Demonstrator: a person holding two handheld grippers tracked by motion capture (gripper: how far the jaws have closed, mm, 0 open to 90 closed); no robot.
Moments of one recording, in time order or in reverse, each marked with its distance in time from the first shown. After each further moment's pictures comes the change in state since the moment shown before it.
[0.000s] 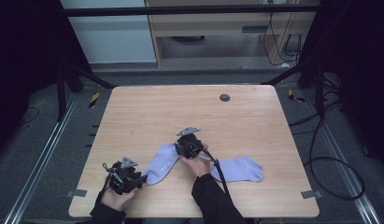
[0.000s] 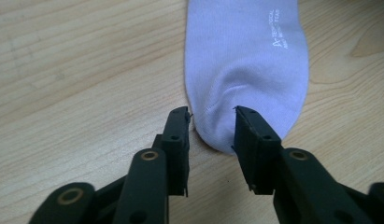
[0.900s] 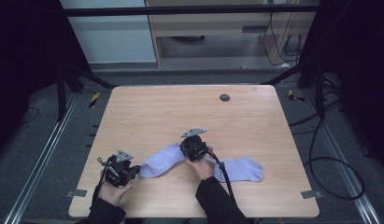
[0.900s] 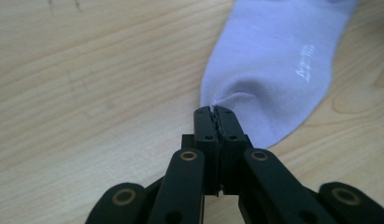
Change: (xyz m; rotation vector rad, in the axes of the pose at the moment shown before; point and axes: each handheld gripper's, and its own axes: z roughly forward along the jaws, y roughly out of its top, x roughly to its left) left arm 0.020 0.019 -0.009 -0.055 0.066 0.005; right arm 0.002 -0.005 -0.034 0.002 0.029 0.010
